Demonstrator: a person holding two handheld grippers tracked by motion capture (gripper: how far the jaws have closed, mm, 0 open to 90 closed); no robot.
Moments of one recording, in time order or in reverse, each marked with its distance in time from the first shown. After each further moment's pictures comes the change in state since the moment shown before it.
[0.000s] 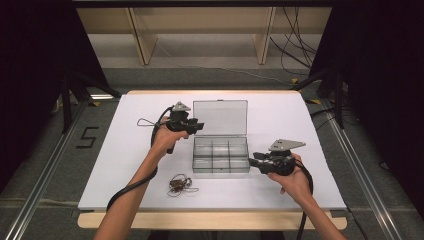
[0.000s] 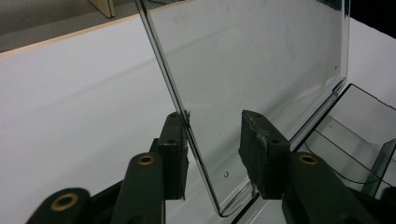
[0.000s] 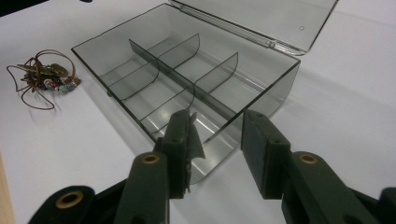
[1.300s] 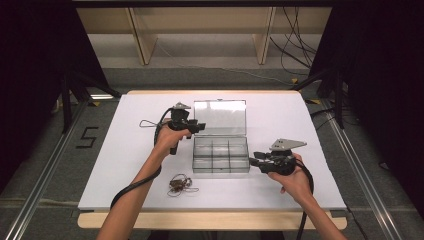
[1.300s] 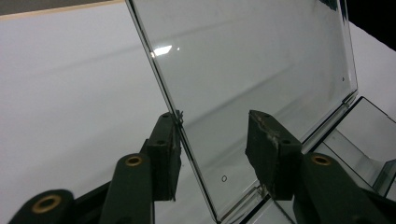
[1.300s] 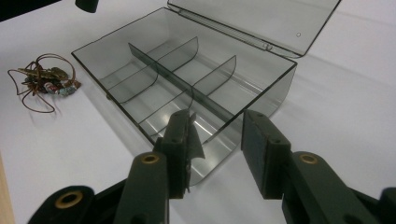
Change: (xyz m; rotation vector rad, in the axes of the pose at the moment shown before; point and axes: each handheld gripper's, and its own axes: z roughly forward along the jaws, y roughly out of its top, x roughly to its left) left arm 0.003 -0.001 0.009 0.042 0.008 -0.104; right arm 0.001 0.000 -0.001 -0.002 0.002 0.036
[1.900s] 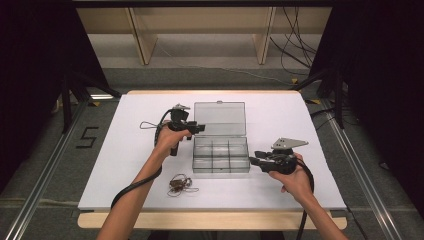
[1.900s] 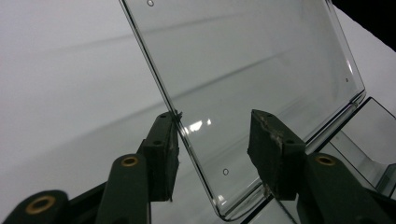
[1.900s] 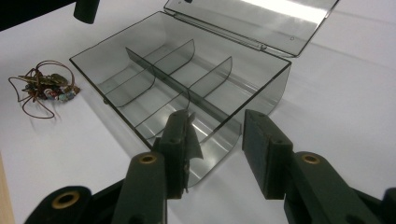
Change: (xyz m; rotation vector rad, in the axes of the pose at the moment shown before) left arm 0.004 -0.005 0.005 0.018 0.003 -0.072; right arm -0.004 -0.001 0.000 -0.017 -0.001 0.035
